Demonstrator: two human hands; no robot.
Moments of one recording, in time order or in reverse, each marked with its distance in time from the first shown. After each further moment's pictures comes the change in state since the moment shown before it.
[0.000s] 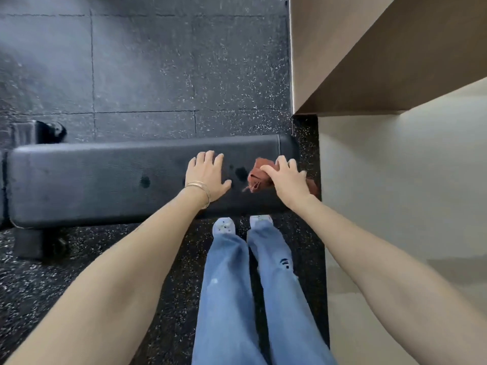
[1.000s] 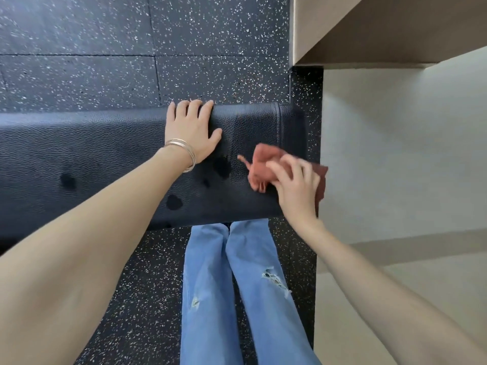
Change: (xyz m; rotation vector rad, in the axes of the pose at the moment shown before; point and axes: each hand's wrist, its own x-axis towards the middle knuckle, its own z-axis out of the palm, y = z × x) left_hand 0.157 0.001 0.098 -0.090 0.074 0.036; right_hand 0.050 0.050 0.129 0.232 0.325 0.143
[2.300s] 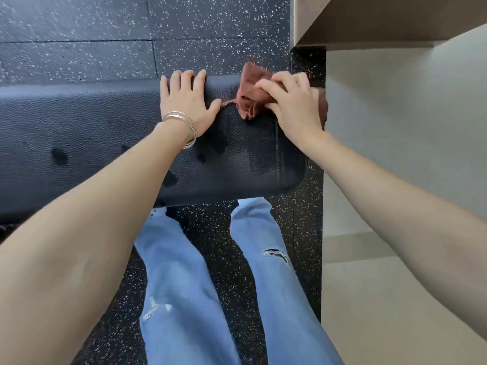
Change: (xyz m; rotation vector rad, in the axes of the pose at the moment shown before) left_hand -0.003 0.012 0.011 -0.034 0.057 -0.101; right_hand 0.094 -0.001 -0.025 0.008 -0.024 -0.206
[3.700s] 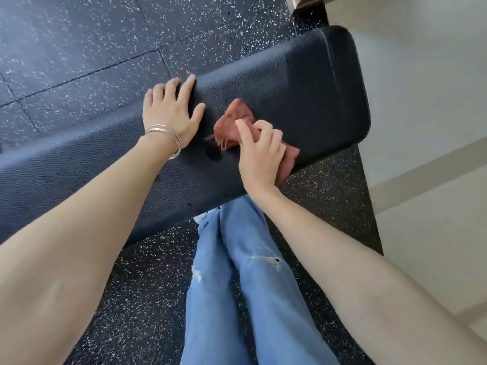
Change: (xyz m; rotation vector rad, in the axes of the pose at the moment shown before) left_hand -0.022 -0.169 -0.023 0.064 -0.016 0.292; right_hand -0.056 -0.256 0.105 0.049 0.298 0.621
